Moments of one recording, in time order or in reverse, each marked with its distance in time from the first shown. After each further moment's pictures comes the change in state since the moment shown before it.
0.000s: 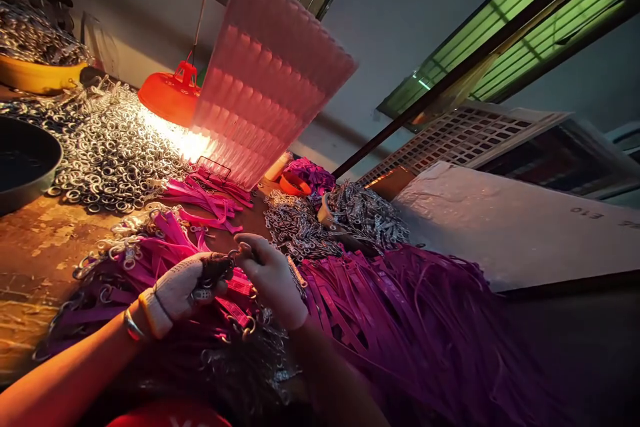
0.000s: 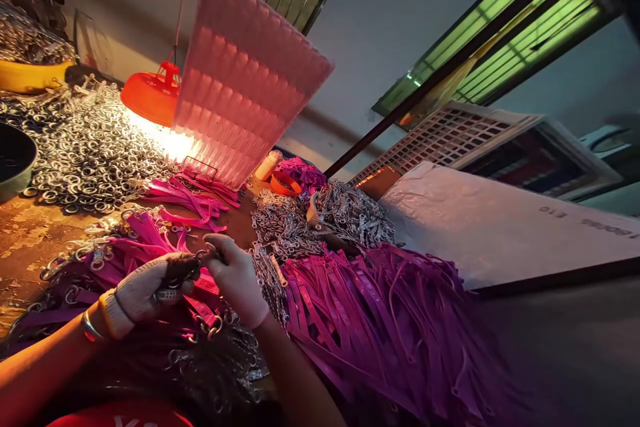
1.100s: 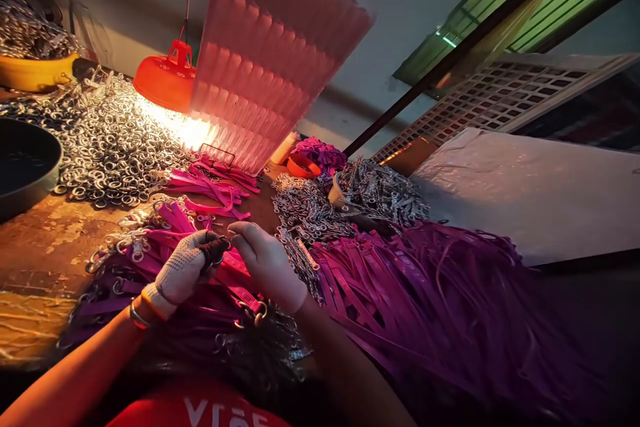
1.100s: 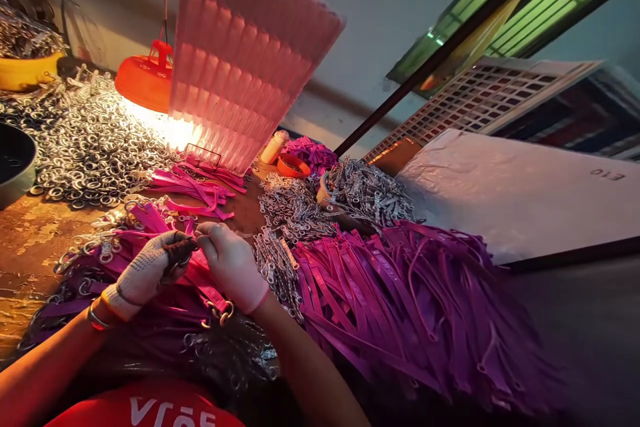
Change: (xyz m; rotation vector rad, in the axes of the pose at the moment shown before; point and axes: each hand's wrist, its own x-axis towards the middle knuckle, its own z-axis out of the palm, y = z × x) left_hand -0.002 0.005 -0.008 0.240 0.153 0.284; right_hand 0.005 -0.001 0.011 -0.271 -0.085 -0.239
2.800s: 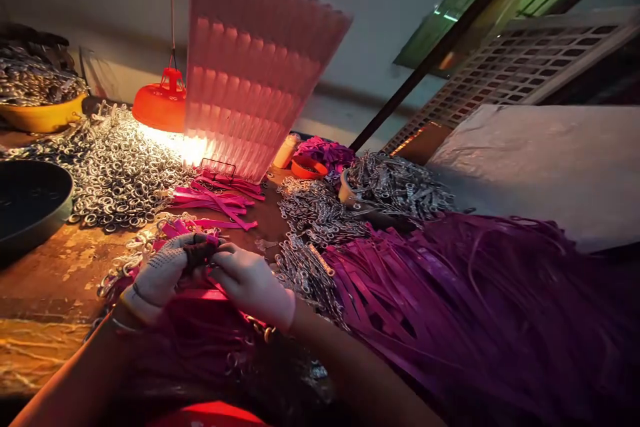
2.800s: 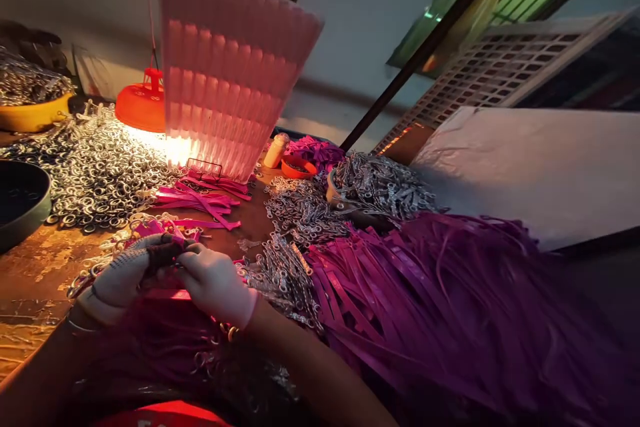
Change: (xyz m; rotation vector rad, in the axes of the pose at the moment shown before) left_hand -0.001 0.052 -0.017 0.088 0.018 -0.094; right_hand 0.006 -0.016 0.012 0.024 -0.134 -0.252
